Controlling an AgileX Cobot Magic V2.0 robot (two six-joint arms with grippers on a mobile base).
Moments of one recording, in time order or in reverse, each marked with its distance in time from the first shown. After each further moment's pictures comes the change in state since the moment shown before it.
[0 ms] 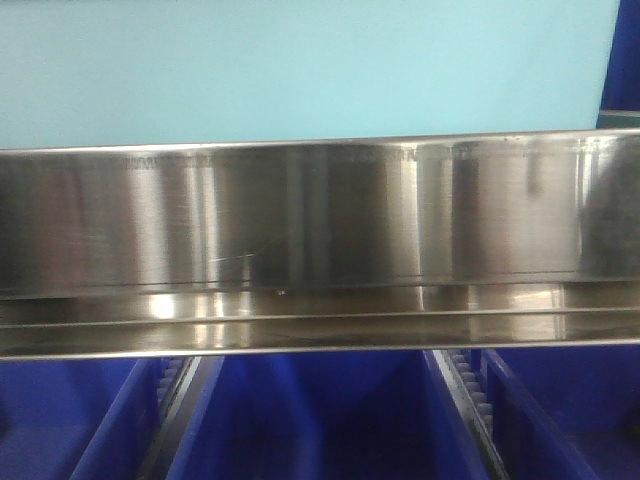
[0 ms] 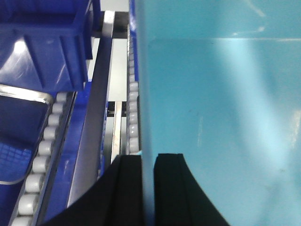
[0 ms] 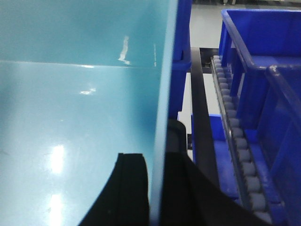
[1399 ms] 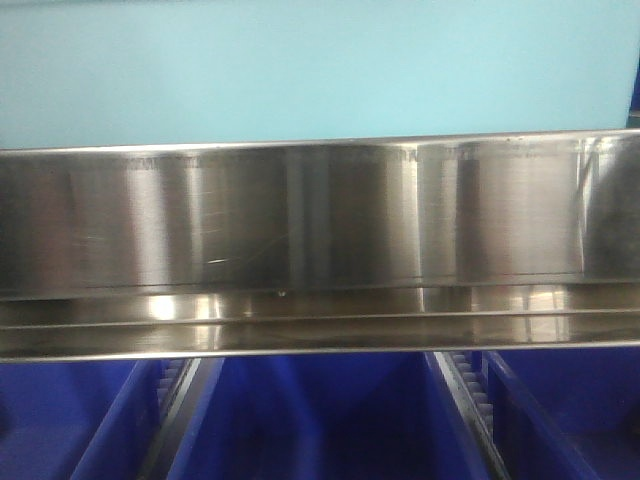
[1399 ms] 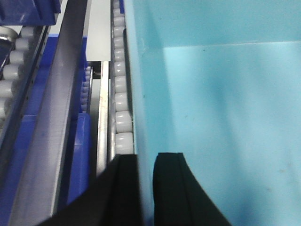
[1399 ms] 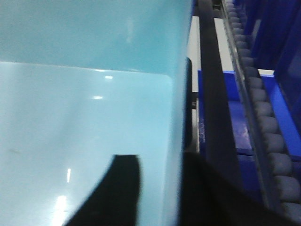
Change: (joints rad) left arm -0.005 -0.074 0.480 -0.010 -0.312 -0.113; right arm -0.002 -0.080 0.409 -0.067 -0.192 0.136
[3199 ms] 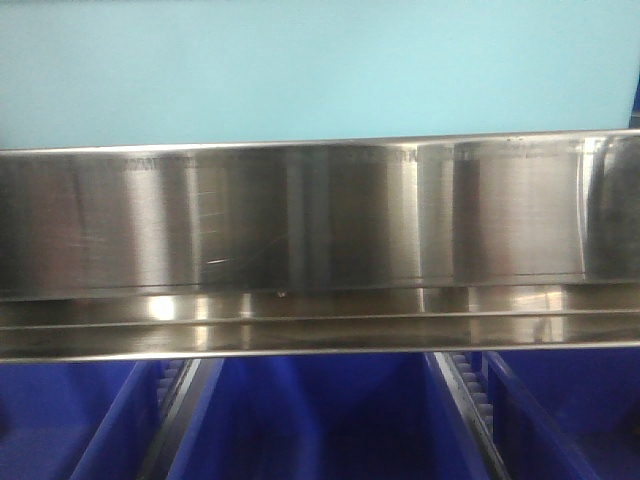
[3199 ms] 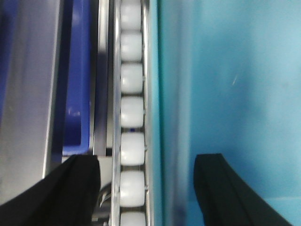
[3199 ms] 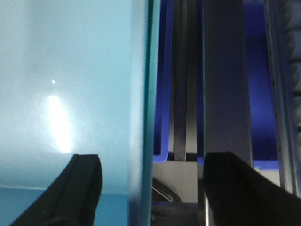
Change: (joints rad) left arm 0.077 0.099 -0.206 -0.370 0.533 0.196; right arm -0.080 0.050 -0.160 0.475 0.561 -0.259
